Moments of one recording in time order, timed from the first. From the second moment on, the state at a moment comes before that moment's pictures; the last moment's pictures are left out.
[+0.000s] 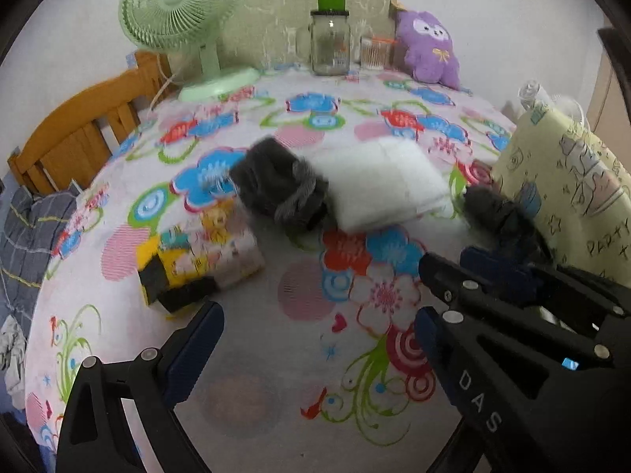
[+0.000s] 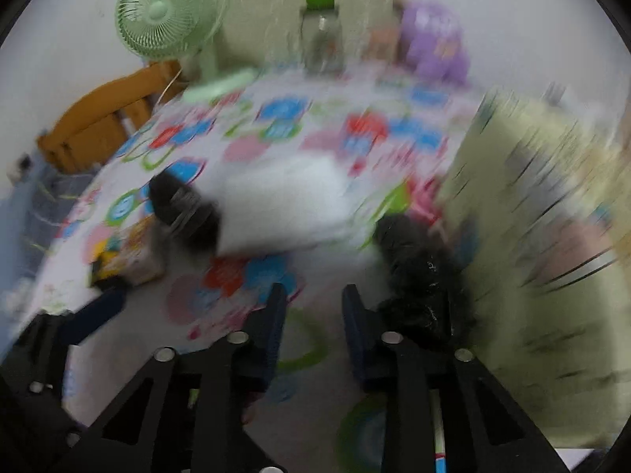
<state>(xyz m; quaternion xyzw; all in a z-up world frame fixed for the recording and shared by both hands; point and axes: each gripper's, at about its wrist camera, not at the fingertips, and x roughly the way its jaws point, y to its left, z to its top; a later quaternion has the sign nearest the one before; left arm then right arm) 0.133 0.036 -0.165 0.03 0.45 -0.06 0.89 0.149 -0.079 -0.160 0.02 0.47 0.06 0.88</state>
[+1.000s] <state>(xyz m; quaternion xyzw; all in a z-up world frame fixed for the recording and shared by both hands) 0.150 0.022 -0.151 0.04 0.44 -0.09 0.90 0.154 -0.086 -0.136 -0.06 0.44 -0.06 0.90</state>
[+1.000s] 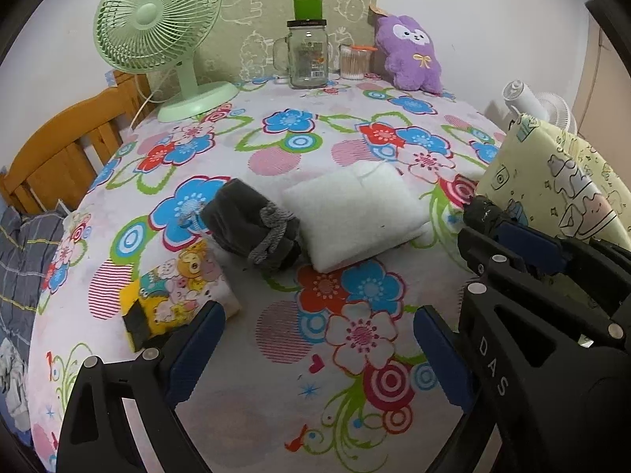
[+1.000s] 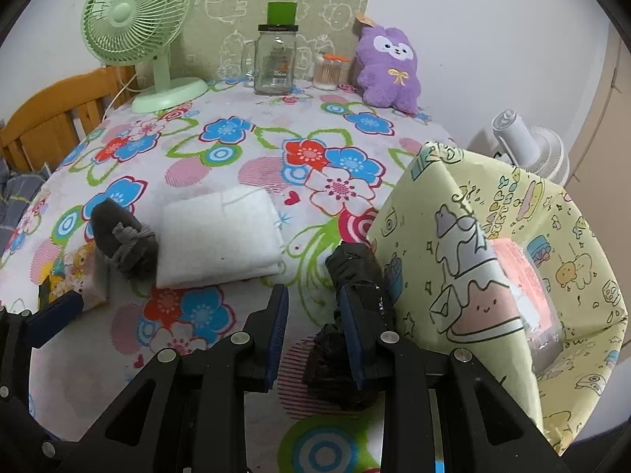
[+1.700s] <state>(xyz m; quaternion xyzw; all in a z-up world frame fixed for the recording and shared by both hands) 0.126 0.003 -0.135 0.06 0.42 -0.12 0.90 0.122 -0.102 -0.118 -0.02 0.42 -0.09 0.90</state>
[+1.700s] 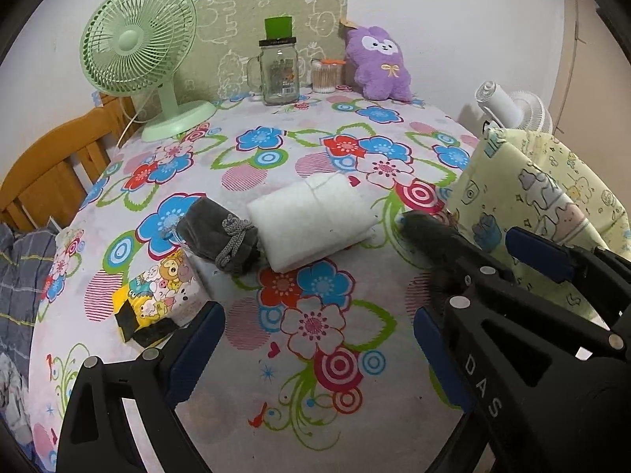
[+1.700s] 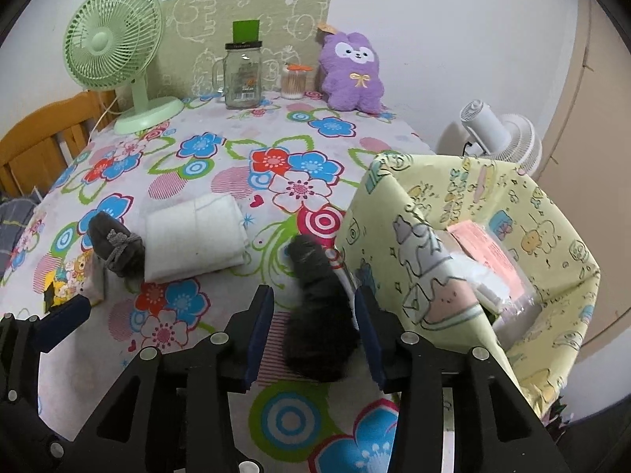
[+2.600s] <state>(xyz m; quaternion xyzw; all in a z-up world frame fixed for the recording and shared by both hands) 0.137 -0.005 -0.164 0.08 0.45 -0.10 0.88 0.137 -0.112 -0.160 0.03 0.46 -0.05 0.88</state>
